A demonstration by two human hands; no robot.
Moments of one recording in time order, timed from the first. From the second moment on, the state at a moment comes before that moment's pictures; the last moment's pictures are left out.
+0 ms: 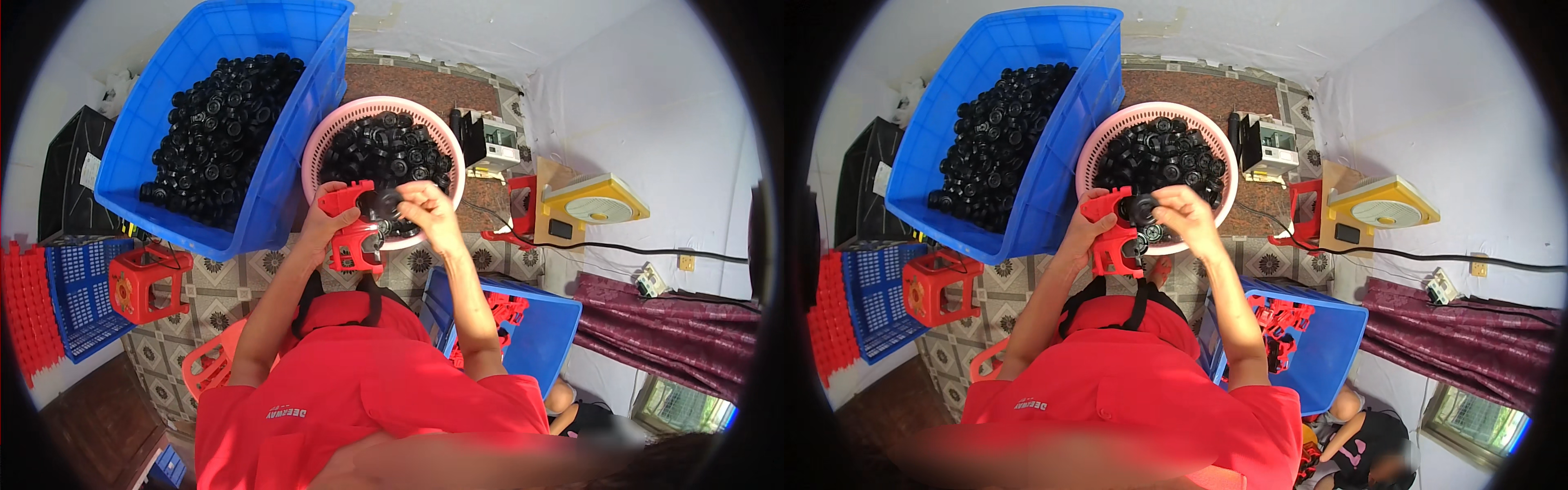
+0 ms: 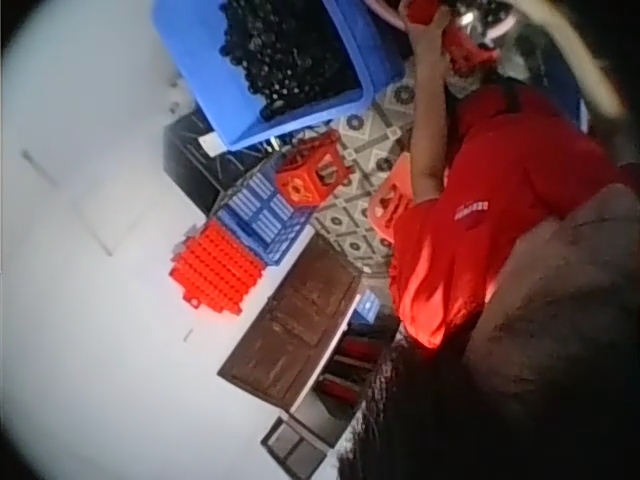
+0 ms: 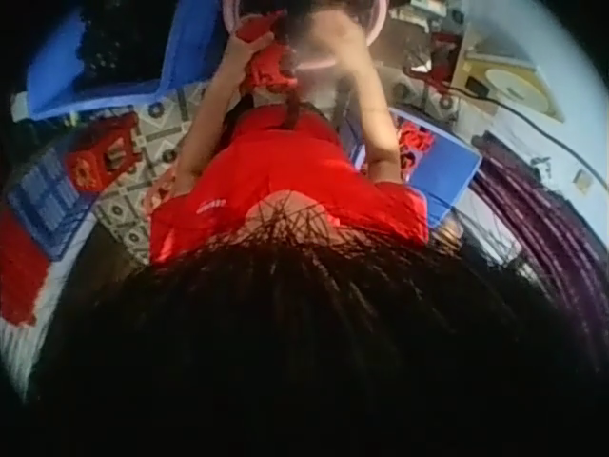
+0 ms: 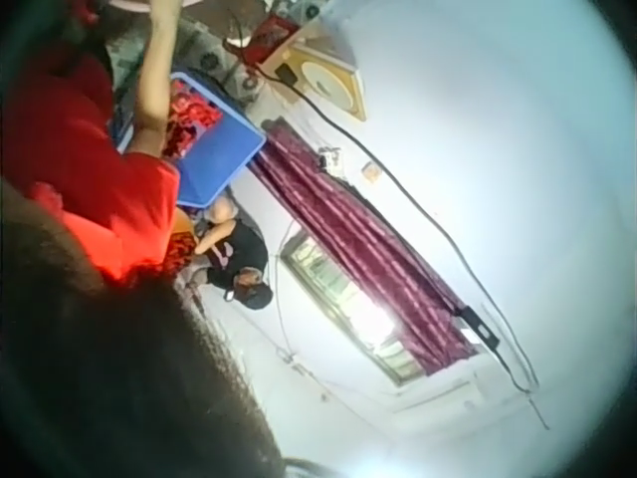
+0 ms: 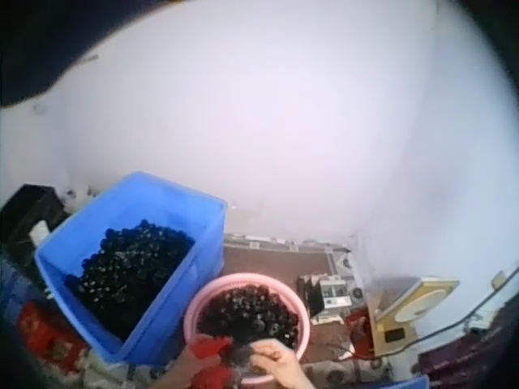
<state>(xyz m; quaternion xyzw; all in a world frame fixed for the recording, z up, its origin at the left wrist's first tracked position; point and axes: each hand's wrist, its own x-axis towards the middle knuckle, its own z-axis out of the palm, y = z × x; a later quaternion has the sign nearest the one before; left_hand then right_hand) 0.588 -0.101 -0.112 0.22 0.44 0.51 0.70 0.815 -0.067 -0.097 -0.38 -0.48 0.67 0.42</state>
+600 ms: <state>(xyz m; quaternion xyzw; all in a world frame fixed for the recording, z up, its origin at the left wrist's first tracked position) 0.592 -0.134 -0.116 0.29 0.44 0.44 0.72 0.796 -0.108 -0.114 -0.34 -0.45 0.76 0.32</state>
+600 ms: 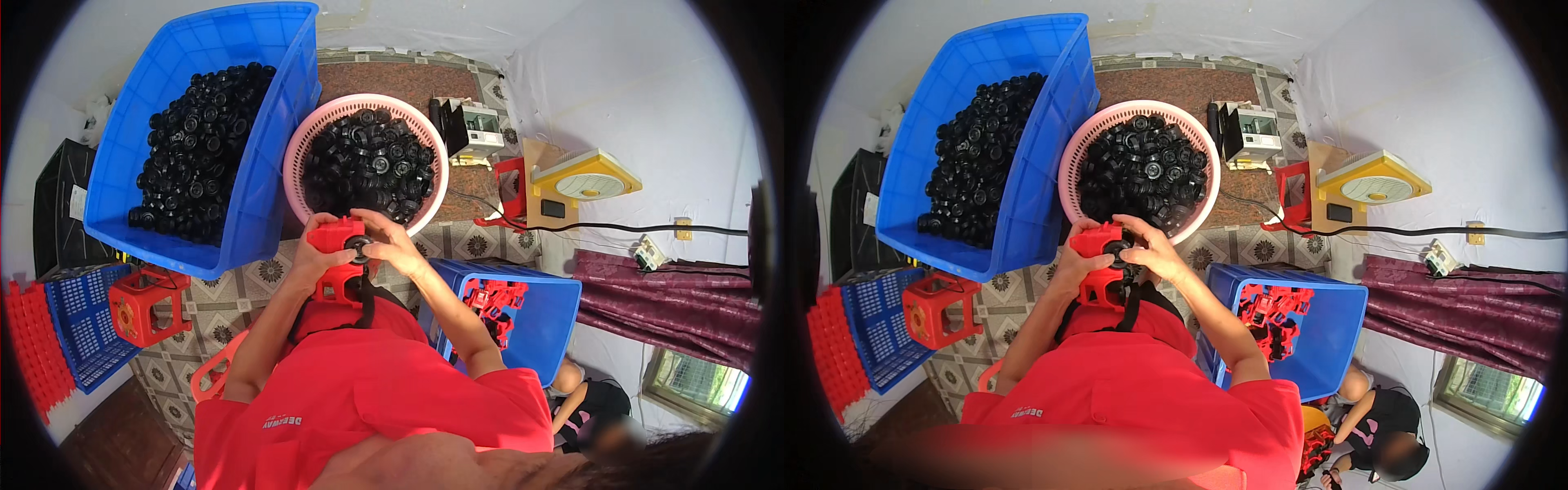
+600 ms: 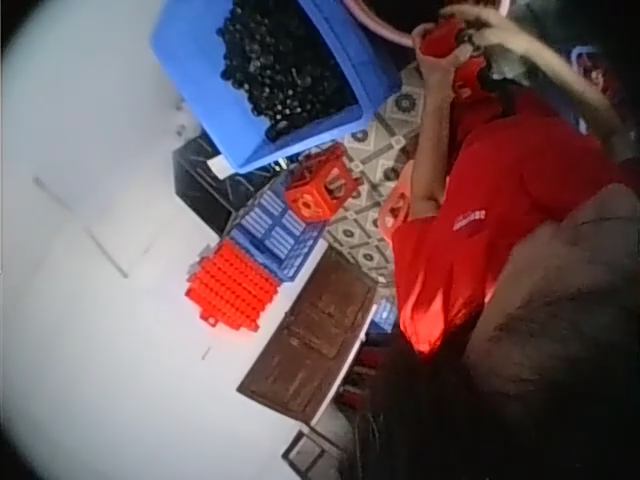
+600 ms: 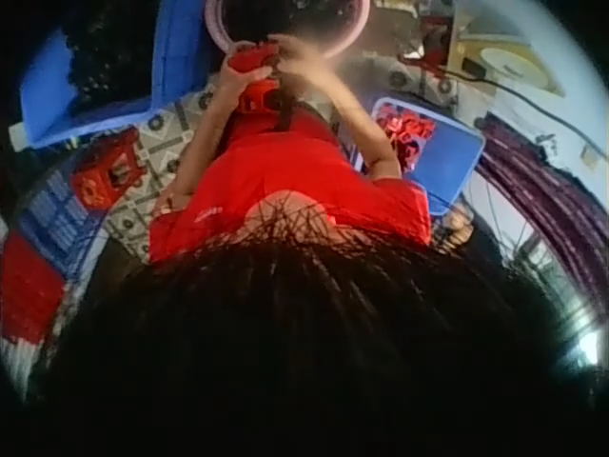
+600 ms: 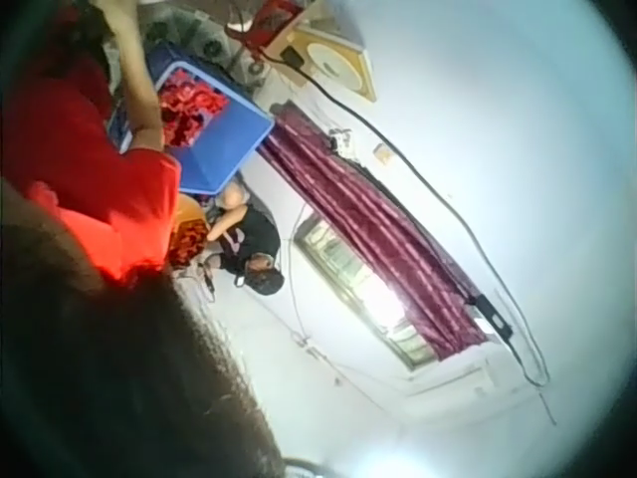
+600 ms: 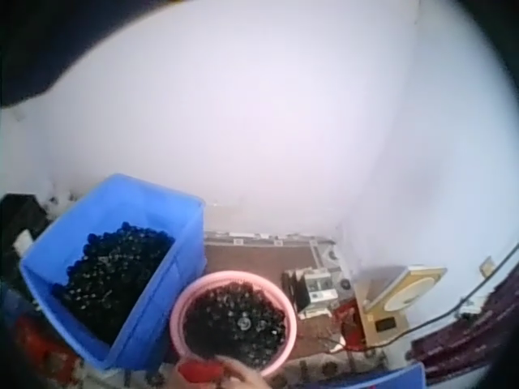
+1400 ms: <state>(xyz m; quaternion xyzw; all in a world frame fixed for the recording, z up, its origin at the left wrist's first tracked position) 0.613 -0.057 -0.121 0.14 0.45 0.63 0.61 0.815 -0.062 -0.100 -0.42 -0.45 0.68 0.40</state>
